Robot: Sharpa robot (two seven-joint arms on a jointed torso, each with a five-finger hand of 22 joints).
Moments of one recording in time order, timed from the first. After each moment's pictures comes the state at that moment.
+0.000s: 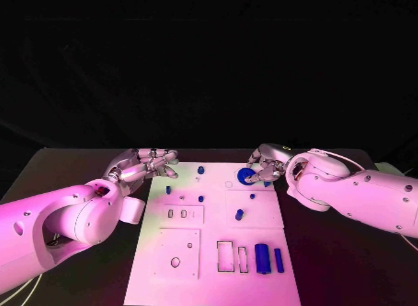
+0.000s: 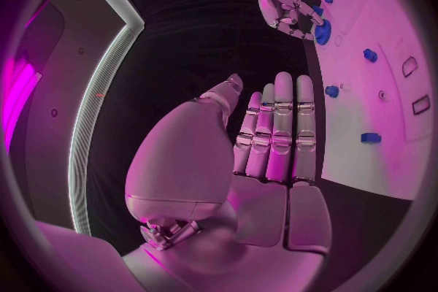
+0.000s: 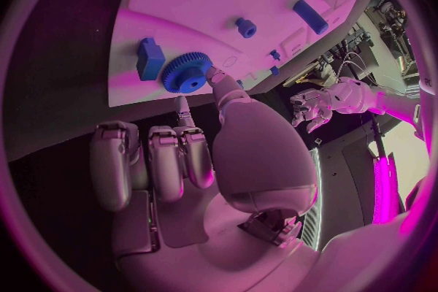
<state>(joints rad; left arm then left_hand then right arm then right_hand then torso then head) 1.23 -0.99 -0.01 1.72 -0.04 -0.37 0.33 1.37 -0.12 0.29 0.13 0.06 1.00 0.18 0.14 0.08 1.14 0.13 0.14 0.09 1.08 0.07 0.61 0.36 0.17 0.85 0.19 0.69 0.35 1.34 -0.78 -0.11 1.44 -1.39 -0.29 -0.26 1.23 -0.11 0.08 0.00 0.34 0.92 0.15 0.17 0.26 1.47 0.07 1.54 1.31 1.46 0.00 1.57 1.31 0.05 1.46 0.11 1.46 1.31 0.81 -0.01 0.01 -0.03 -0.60</state>
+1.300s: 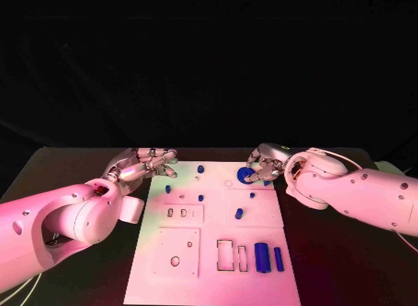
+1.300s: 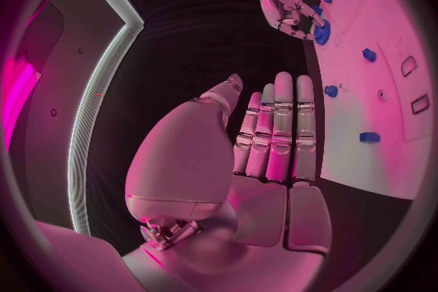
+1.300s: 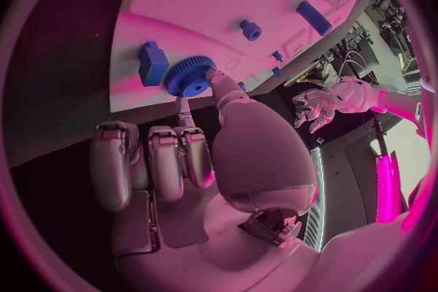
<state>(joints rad) 1.23 -0.99 -0.01 1.72 -0.04 -0.37 0.33 1.37 -0.12 0.29 0.13 0.06 1.00 0.18 0.14 0.08 1.14 0.13 0.14 0.09 1.08 0.07 0.61 0.36 0.17 0.85 0.19 0.69 0.35 1.34 -0.77 -0.11 1.41 -1.38 -0.28 -0.26 1.24 -0.10 0.08 0.01 0.35 0.92 0.15 0.21 0.28 1.47 0.07 1.54 1.31 1.47 0.00 1.57 1.31 0.05 1.46 0.11 1.47 1.31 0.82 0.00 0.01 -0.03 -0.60</state>
